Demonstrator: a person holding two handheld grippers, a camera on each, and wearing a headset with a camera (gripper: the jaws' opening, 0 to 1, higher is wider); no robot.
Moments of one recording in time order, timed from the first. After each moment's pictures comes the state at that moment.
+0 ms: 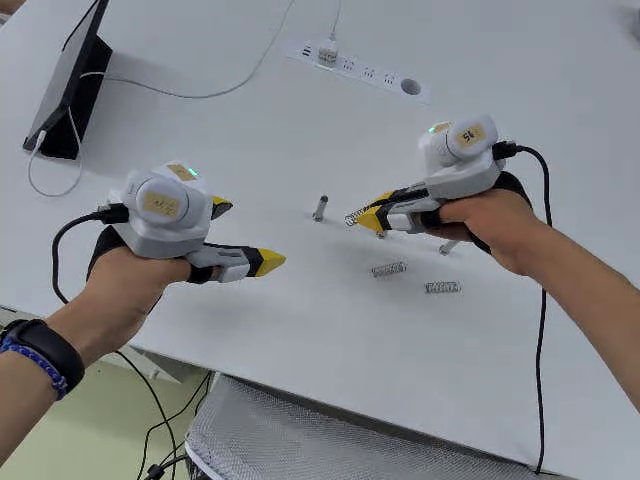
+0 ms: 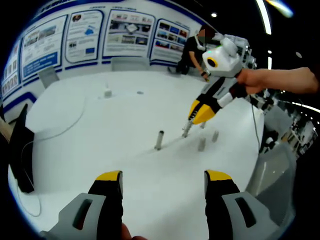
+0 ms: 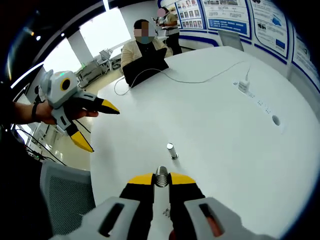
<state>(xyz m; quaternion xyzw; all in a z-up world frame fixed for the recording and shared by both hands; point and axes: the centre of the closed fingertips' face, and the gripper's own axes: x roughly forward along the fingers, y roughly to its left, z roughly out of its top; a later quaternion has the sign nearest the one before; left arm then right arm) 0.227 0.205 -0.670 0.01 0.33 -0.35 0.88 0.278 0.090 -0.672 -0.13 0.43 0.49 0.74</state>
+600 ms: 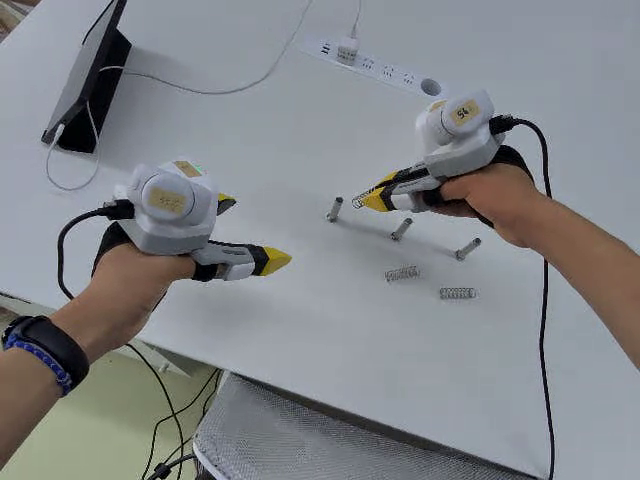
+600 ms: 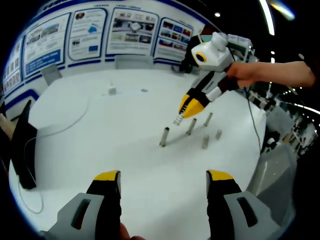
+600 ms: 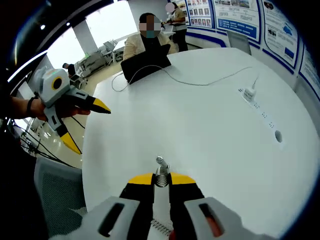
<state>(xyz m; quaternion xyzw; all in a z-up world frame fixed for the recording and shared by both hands) 0.227 0.215 -0.675 0.01 0.34 -0.34 0.88 0.307 0.102 -0.680 -0.18 0.43 0.51 0.72</state>
